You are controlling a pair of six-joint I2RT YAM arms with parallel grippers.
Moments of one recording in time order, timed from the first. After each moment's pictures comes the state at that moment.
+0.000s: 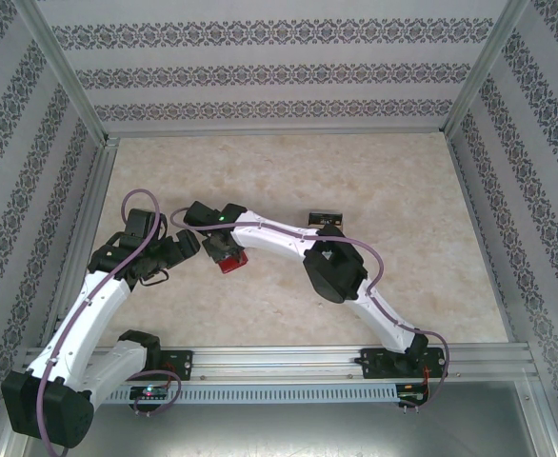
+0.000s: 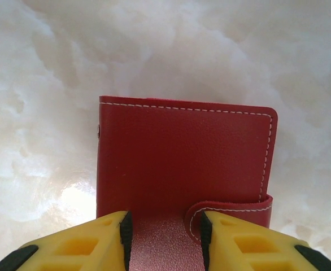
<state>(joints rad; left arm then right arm) -0.17 0.92 0.79 -0.86 0.03 -0.69 1.01 2.40 2.09 -0.97 0.15 0.47</state>
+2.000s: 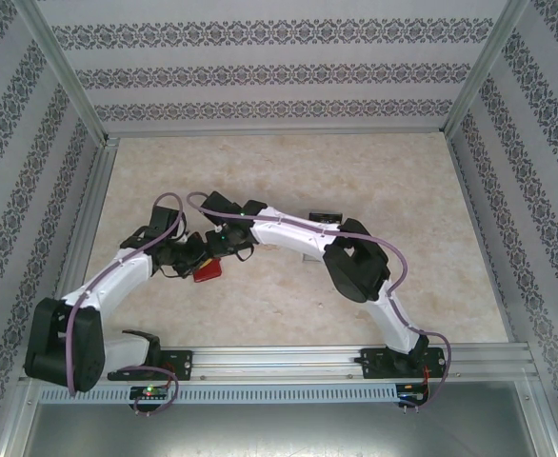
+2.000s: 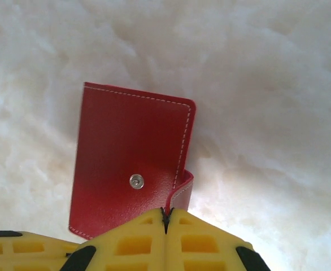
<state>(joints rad) -0.17 1.26 0.67 -0.47 0.43 -0.89 0.96 2.21 1.81 -0.69 -0.13 0.62</state>
